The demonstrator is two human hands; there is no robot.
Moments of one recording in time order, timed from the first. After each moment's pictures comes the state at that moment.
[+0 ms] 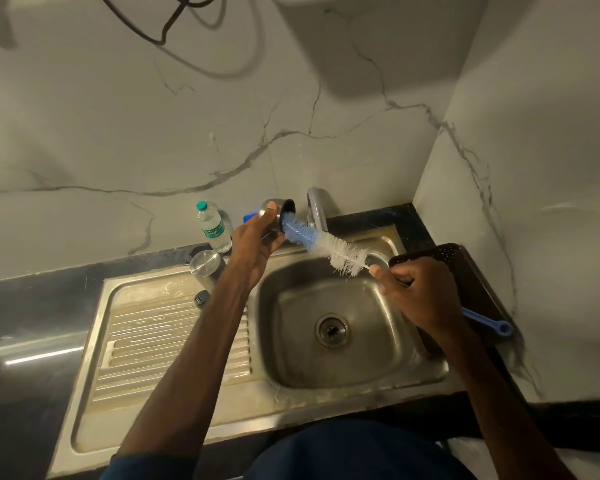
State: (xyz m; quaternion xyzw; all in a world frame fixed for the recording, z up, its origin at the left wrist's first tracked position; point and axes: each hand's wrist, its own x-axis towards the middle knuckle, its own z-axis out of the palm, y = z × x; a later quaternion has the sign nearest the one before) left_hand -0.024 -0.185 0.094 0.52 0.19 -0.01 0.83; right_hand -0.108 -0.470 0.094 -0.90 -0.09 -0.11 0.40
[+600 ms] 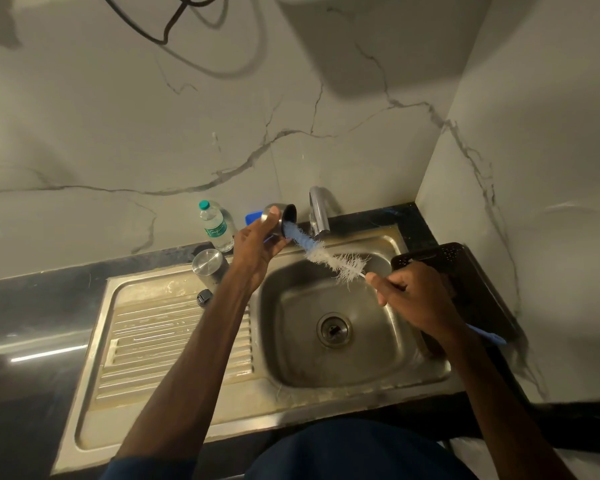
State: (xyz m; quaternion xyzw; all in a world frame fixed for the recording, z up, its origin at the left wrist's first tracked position) left_hand -0.031 -0.181 0.087 0.55 0.17 -0.02 0.82; right_hand -0.107 -0.470 0.085 -0.89 -0.12 -0.03 0.43
